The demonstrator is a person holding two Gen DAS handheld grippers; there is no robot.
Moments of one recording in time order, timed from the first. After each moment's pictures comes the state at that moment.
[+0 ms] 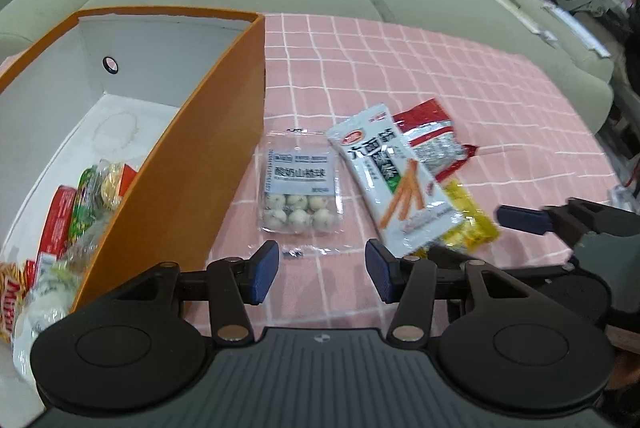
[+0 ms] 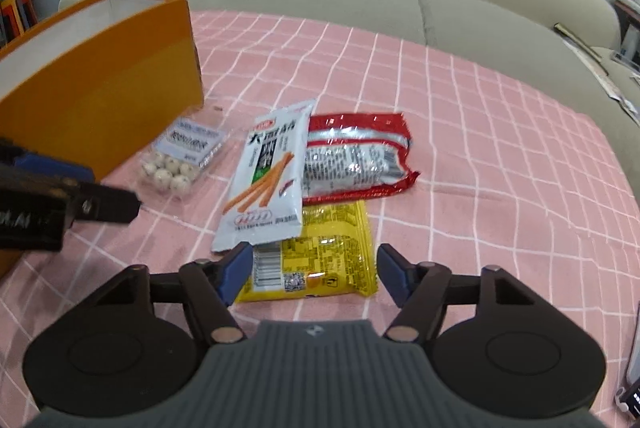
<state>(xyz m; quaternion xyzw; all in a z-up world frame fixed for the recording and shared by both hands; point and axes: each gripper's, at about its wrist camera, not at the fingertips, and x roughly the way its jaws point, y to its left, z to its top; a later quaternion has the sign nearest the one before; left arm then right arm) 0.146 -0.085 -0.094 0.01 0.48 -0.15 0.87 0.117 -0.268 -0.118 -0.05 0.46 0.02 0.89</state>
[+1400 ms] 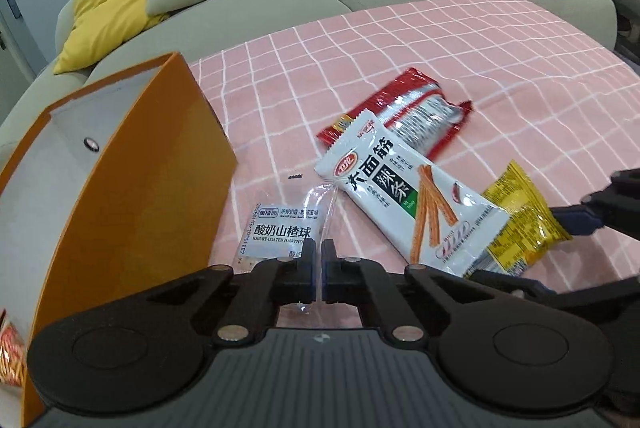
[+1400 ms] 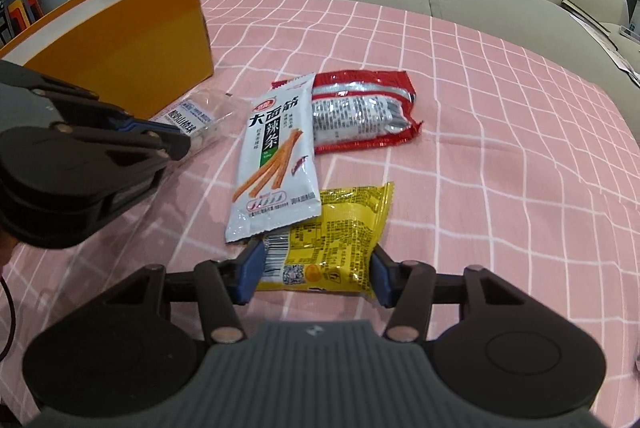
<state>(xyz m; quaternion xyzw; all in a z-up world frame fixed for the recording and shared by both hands) 0.125 -0.141 -0.112 0.17 0.42 -0.15 0.88 0.083 -0.273 -0.121 -0.03 0.47 0.03 0.88</state>
